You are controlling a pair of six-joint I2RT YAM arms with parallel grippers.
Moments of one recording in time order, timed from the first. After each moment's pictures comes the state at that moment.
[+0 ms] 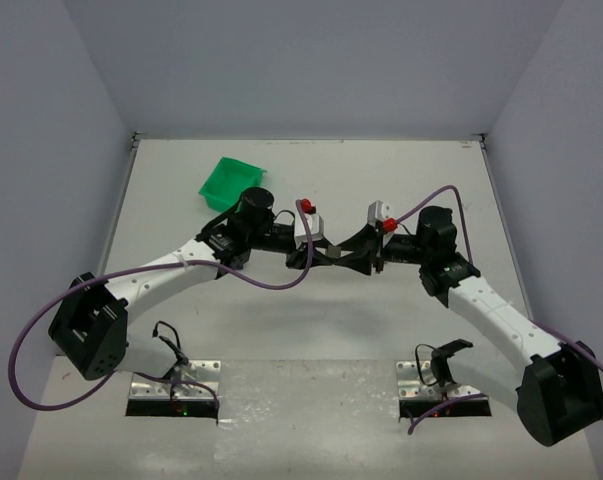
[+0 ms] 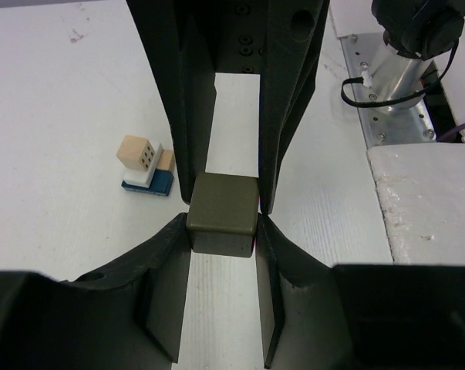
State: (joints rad) left arm -0.67 1.37 0.92 0.07 0.83 0.36; right arm 0.37 1.04 0.54 0.28 -1.01 -0.17
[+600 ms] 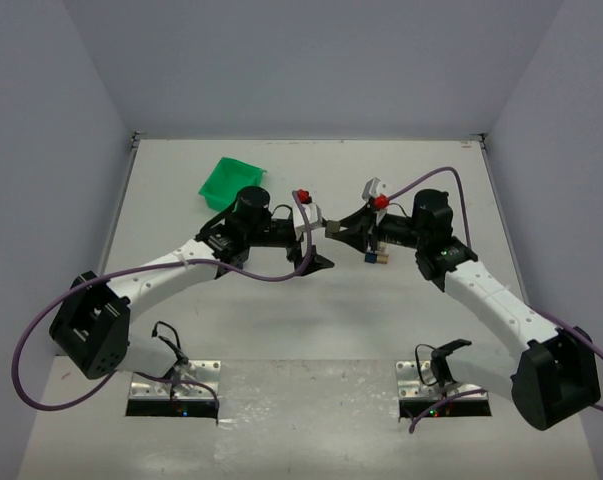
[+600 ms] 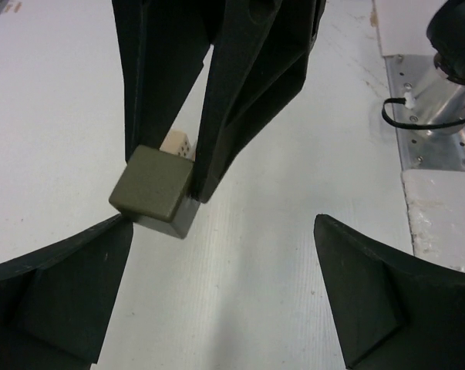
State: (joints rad) left arm -0.65 1.37 0.90 0.15 0.75 0.28; right arm 0.37 1.11 0.66 0.23 -0.81 -0.18
